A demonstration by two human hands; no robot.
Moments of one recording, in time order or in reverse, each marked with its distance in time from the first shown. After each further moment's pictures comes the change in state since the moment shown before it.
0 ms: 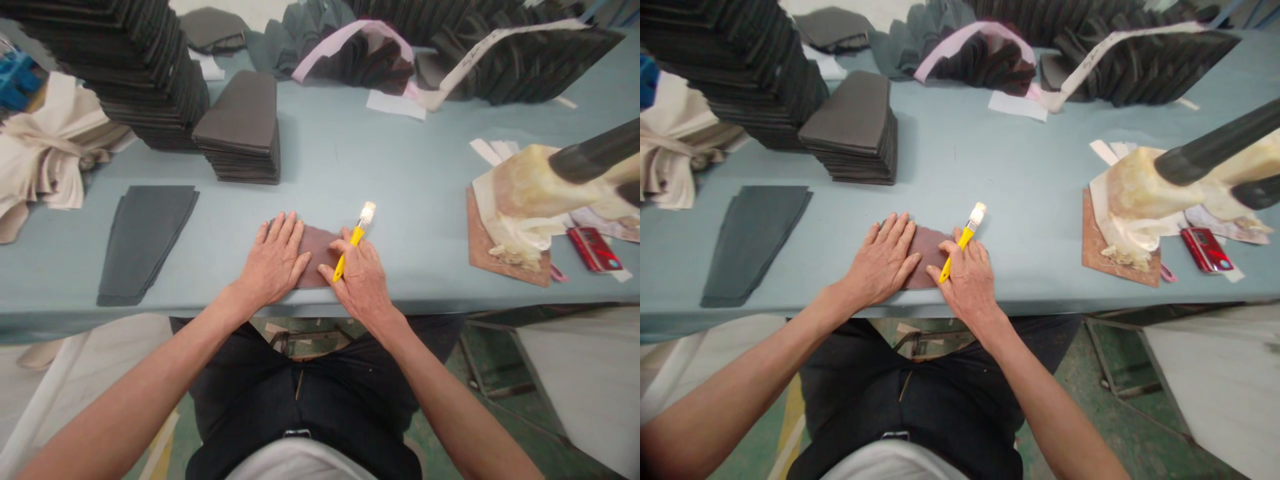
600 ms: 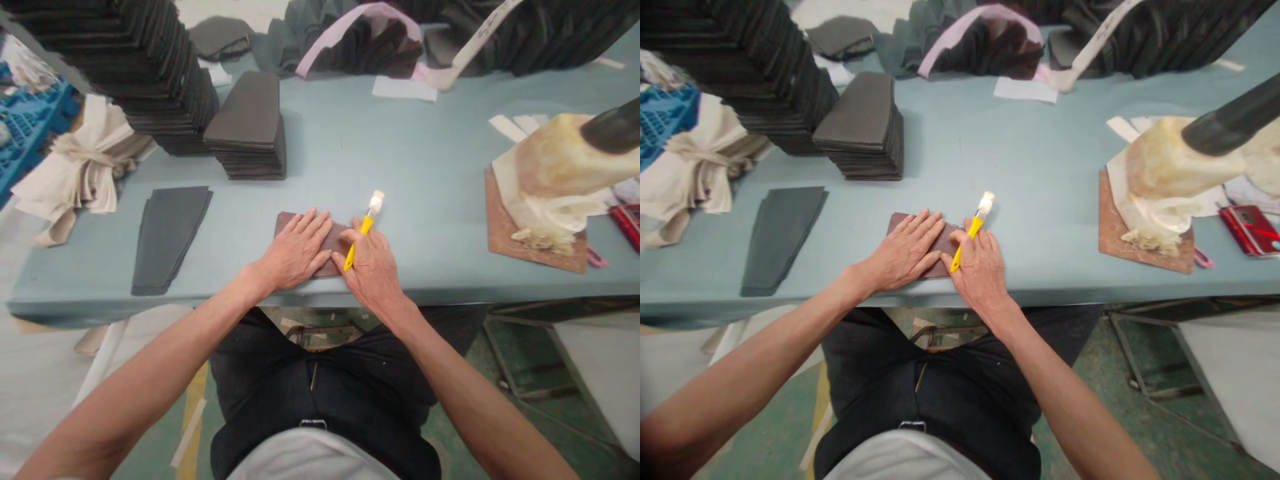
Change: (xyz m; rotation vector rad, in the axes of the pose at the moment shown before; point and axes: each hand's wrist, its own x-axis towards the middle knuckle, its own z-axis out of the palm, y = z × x) left_hand 0.016 0.002 -0.008 -0.007 -0.108 0.274; right_hand -0.004 0.006 0.006 -0.002 0.061 0.001
